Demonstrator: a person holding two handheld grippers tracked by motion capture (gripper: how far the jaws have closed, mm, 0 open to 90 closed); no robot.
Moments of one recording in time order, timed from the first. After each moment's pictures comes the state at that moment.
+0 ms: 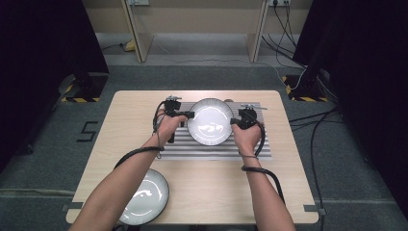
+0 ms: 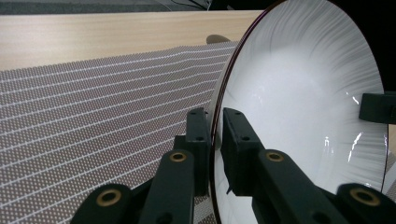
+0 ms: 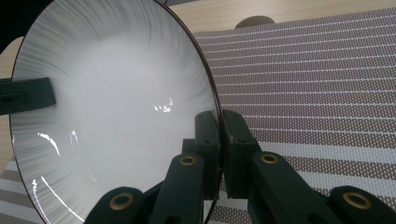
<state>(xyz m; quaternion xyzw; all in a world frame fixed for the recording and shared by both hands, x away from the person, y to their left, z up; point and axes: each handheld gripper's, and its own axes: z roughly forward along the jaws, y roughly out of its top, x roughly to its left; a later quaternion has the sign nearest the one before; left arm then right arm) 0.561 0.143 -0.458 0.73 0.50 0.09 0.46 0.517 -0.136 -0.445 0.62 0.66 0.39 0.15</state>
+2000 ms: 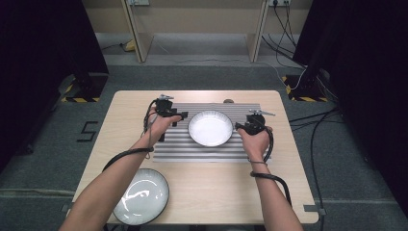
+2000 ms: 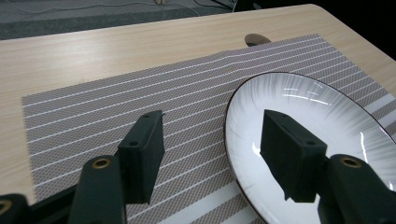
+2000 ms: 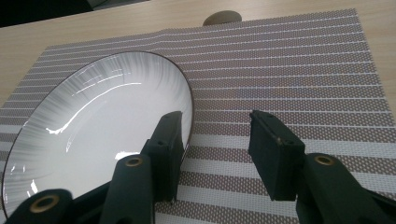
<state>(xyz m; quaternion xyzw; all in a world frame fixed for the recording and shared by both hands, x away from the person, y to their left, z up) 0.556 0.179 -0.448 0.74 0.50 0.15 0.43 0.506 -0.165 -0.458 0.62 0.66 0.39 0.17</state>
